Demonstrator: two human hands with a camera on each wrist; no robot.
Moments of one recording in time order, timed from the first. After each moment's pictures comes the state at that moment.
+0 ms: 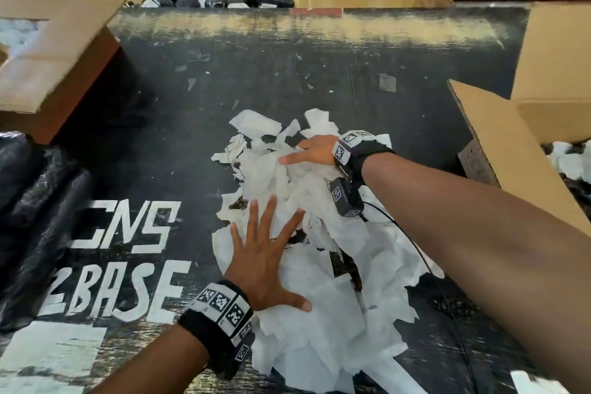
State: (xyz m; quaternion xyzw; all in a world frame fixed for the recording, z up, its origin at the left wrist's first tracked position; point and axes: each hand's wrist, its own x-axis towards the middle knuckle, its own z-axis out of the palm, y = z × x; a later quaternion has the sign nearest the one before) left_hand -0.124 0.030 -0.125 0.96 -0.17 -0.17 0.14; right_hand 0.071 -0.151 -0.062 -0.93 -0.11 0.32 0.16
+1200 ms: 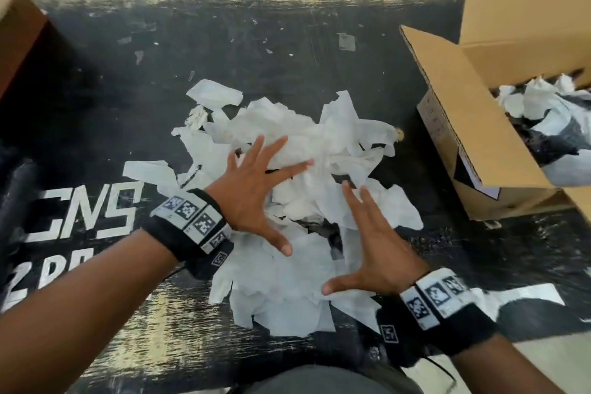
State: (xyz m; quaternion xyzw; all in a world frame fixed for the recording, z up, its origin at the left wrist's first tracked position) left_hand -0.071 0.006 -0.065 0.90 -0.36 -0.23 0.07; right_hand -0.209 -0.232 -0.078 -0.93 0.02 0.22 0.30
